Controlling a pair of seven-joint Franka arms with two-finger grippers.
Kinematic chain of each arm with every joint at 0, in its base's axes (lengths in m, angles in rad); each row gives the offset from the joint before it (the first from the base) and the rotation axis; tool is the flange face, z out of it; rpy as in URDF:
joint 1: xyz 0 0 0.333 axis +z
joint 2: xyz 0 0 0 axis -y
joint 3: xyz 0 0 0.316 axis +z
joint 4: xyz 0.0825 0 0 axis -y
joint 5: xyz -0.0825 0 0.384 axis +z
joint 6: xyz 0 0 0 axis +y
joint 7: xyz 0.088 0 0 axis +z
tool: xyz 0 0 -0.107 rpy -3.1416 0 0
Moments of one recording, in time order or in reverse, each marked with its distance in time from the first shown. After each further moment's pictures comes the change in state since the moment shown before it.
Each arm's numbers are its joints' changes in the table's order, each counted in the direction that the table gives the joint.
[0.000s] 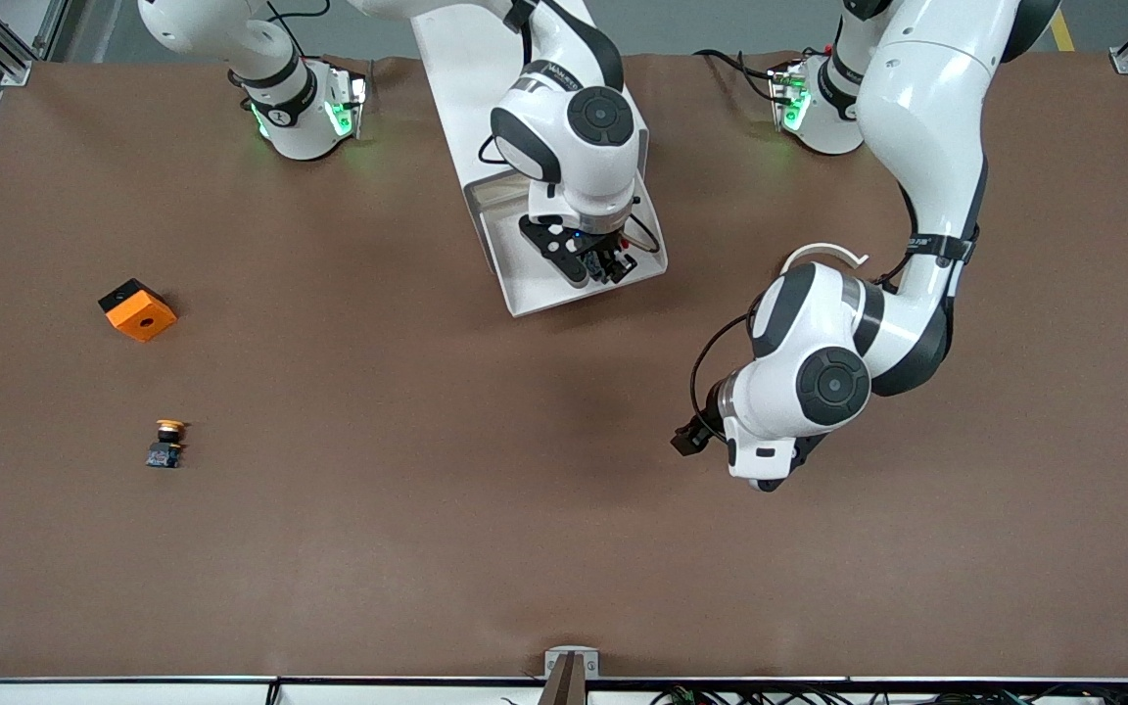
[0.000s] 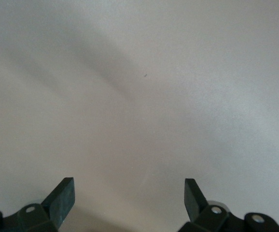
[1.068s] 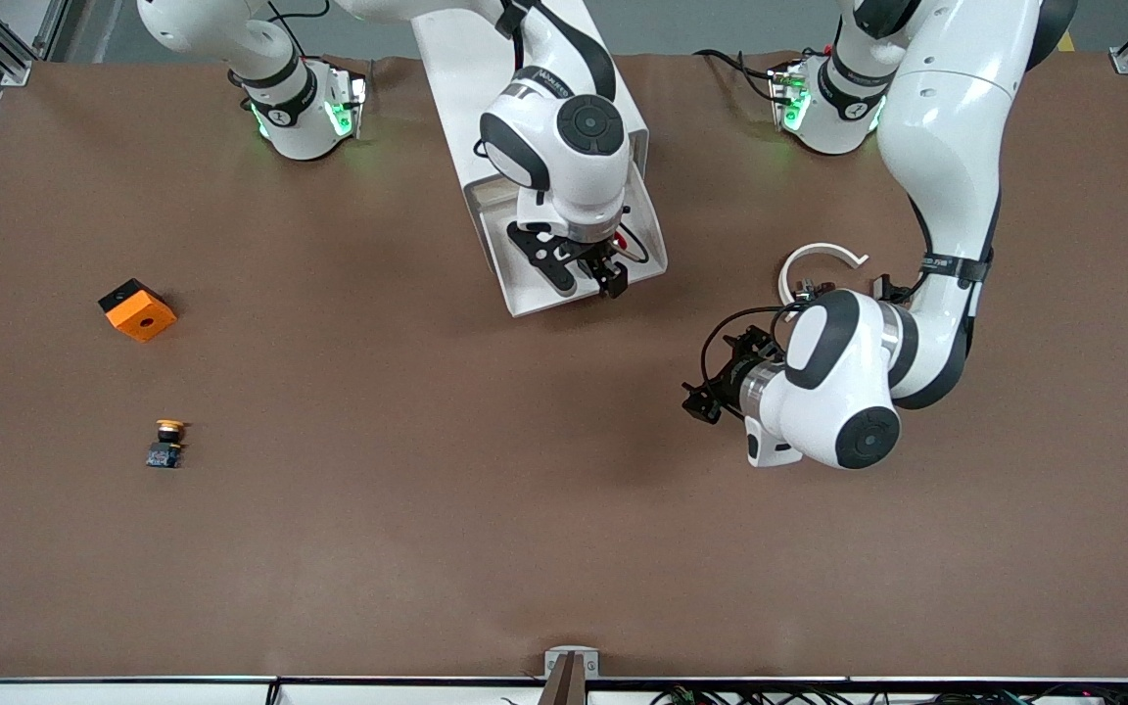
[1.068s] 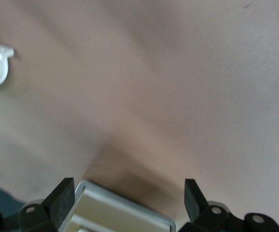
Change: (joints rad) left arm 0.061 -0.037 -0.003 -0.001 -0.189 0.252 0.019; right arm -0.030 0.009 -0.003 -0.002 -0.017 0.017 -0.001
